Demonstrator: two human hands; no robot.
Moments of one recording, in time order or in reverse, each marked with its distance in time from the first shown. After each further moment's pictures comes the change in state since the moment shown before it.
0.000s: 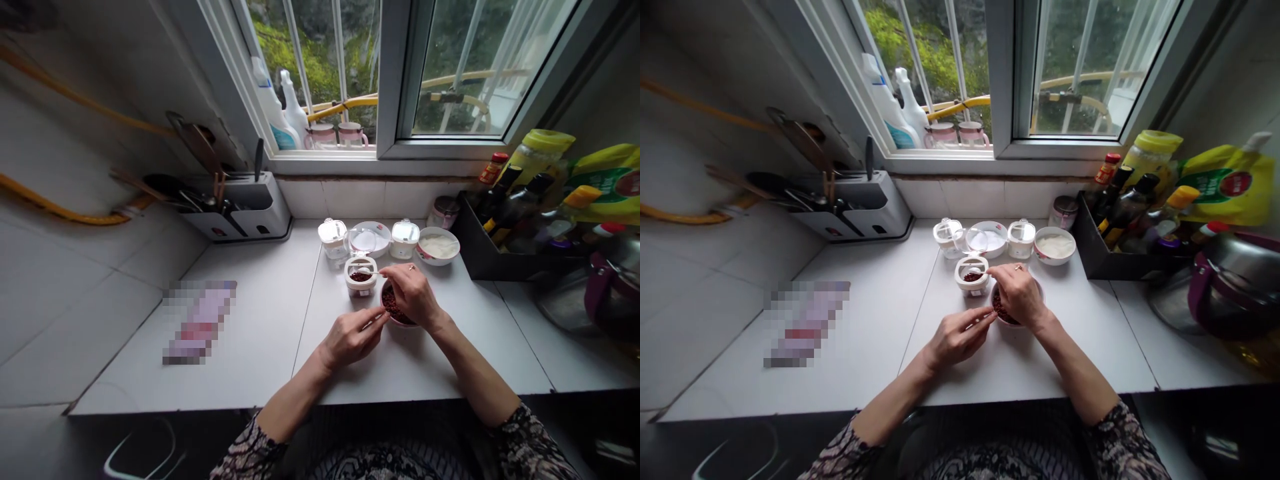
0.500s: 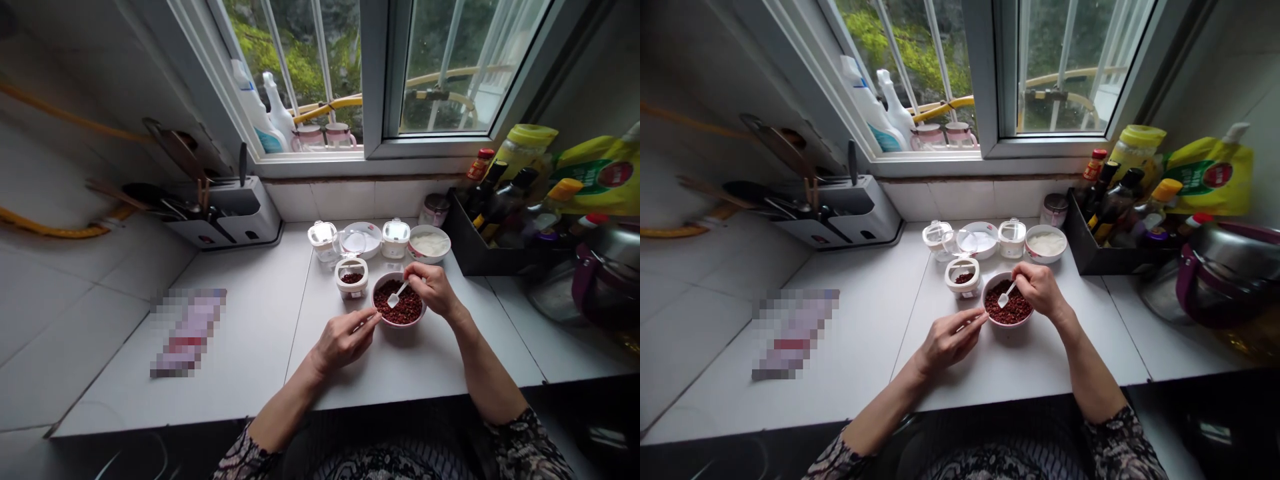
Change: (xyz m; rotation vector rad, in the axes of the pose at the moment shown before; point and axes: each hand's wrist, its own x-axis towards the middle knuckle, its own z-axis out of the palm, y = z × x) left_hand -0.005 0.000 -0.003 -0.015 -0.066 -0.028; right_hand -0.013 0.024 -0.041 0.183 -0.075 0.390
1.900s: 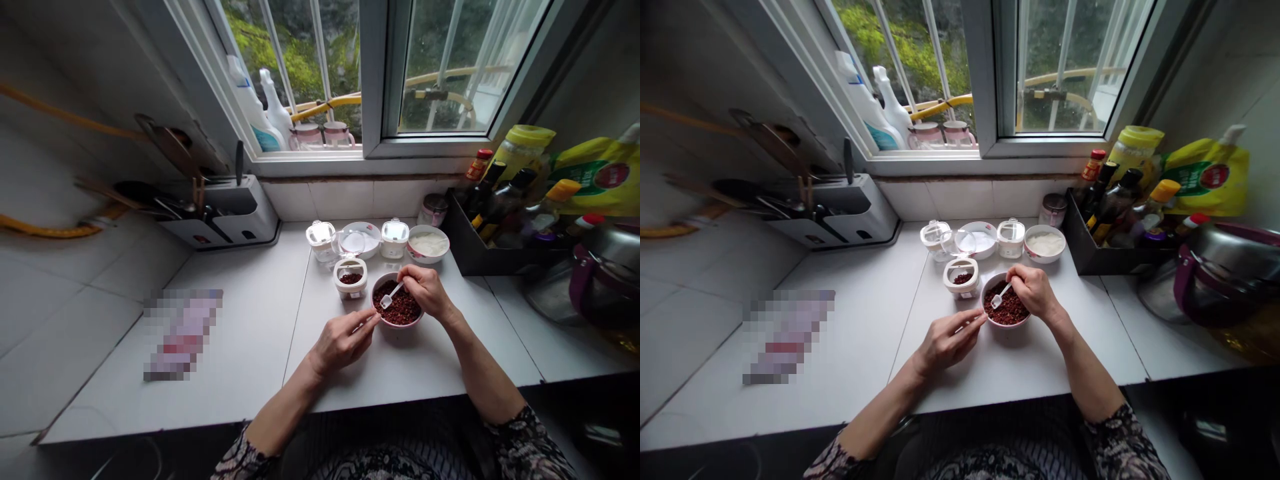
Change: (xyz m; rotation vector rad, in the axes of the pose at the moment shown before) left_hand 0.002 0.001 -0.001 0.005 0.006 0.011; right_hand -0.001 0.004 0.011 0.022 0.002 0.051
